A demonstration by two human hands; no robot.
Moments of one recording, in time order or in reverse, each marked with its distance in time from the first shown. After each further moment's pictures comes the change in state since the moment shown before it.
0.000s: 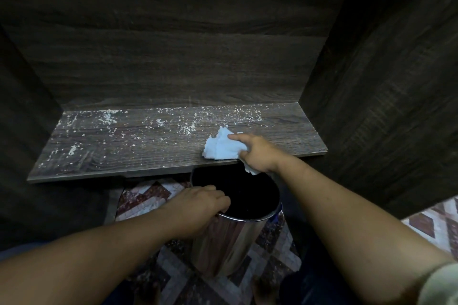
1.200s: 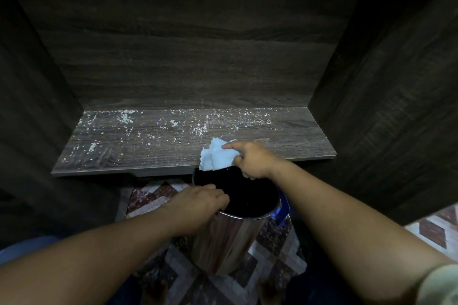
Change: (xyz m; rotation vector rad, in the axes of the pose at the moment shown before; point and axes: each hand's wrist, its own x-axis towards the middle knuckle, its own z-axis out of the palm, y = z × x) left_hand -0.020 0.000 -0.006 0.101 0.029 -0.093; right_hand -0.013 -0.043 0.013 -0.009 -0.031 -0.054
